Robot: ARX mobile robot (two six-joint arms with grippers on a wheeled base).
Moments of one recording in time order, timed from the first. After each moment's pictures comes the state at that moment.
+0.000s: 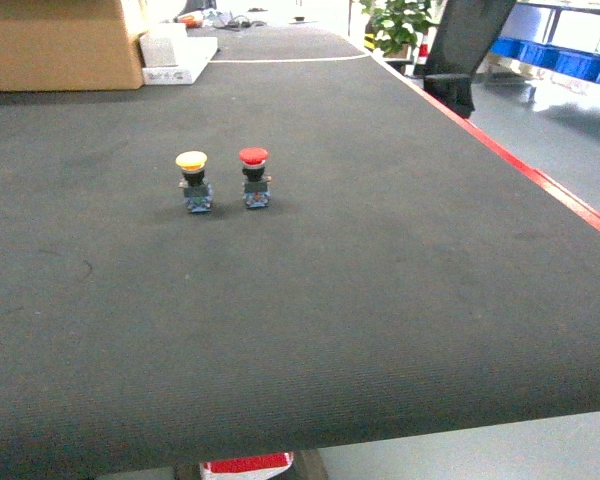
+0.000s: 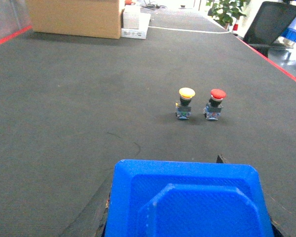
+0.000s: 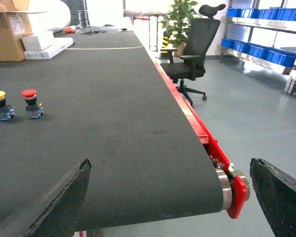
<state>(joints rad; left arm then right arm) -0.41 0.54 0.21 0.22 -0.50 -0.16 0.00 0.00 0.01 -0.01 0.00 0.00</state>
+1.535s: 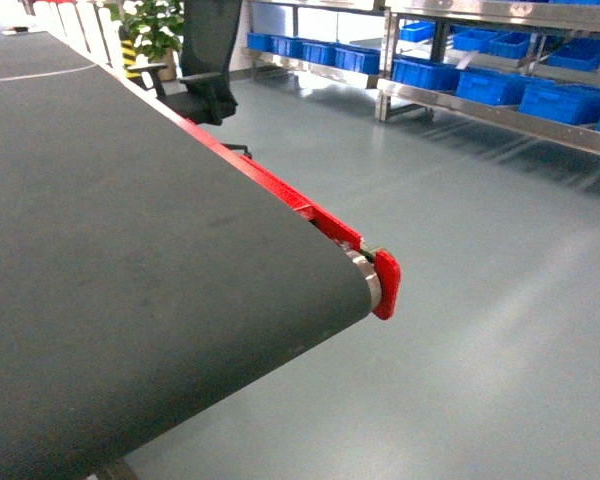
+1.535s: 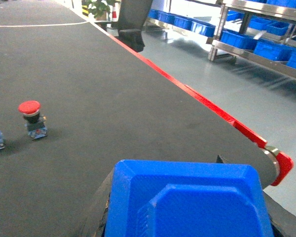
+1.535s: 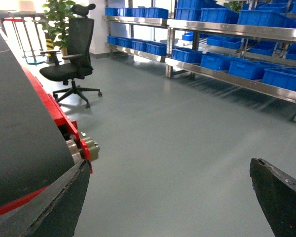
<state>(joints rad) -0.41 0.54 0.21 0.22 -0.50 -0.16 0.00 0.00 0.01 -0.01 0.00 0.00</state>
